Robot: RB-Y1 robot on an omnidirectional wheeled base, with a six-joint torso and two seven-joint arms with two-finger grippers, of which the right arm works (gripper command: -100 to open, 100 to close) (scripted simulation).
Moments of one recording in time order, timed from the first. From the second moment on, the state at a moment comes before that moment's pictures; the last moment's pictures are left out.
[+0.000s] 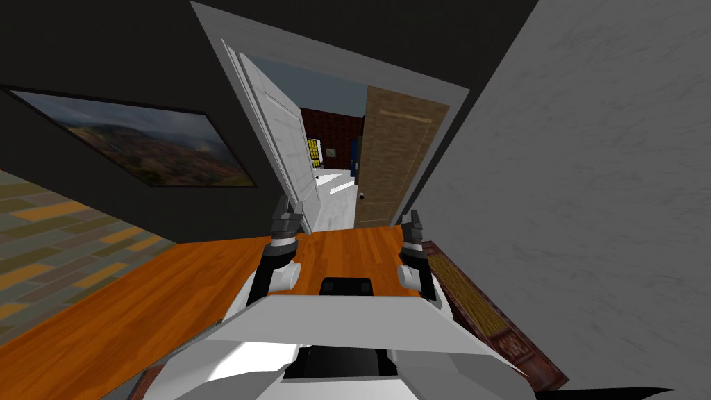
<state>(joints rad) 0.42 -0.04 -0.06 -2.04 -0.01 -0.51 0.07</state>
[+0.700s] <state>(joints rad) 0.36 -0.06 -0.07 -1.88 0.05 -0.56 0.21</state>
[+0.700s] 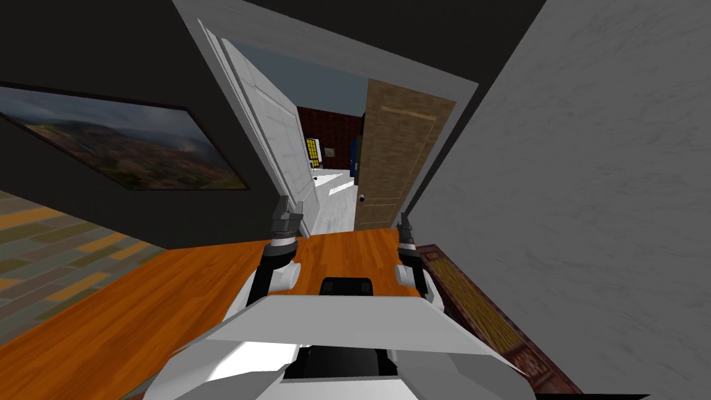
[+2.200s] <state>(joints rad) 0.24 -0.10 -0.09 -1.52 0.18 -0.65 0.52</state>
